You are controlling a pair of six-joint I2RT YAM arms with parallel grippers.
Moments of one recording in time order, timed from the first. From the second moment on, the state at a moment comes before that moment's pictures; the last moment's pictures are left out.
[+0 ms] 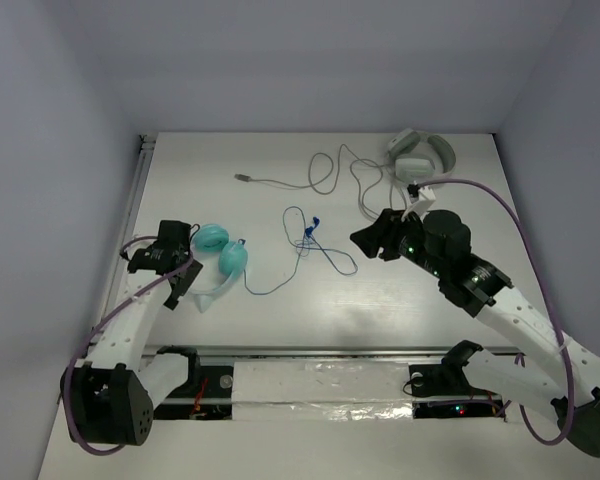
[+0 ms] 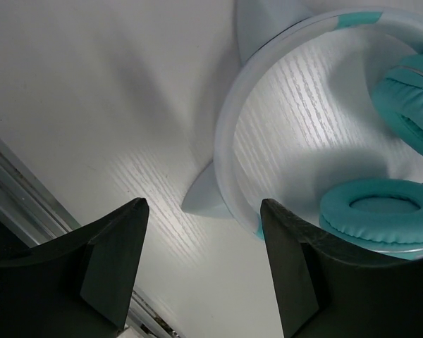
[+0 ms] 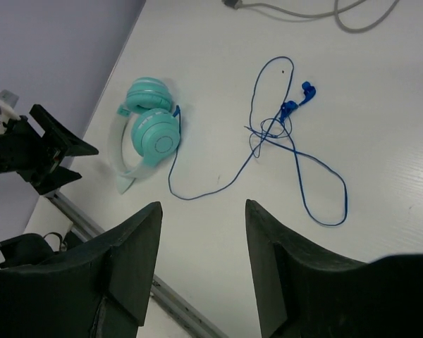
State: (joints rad) left arm -0.08 1.03 0.75 -0.96 -0.39 -1.08; right arm 0.64 0.90 0.82 -0.20 -0.06 0.58
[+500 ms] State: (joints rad) left arm -0.07 1.14 0.69 -0.87 -0.39 -1.13; right arm 0.64 0.86 0.79 -0.15 -0.15 0.57
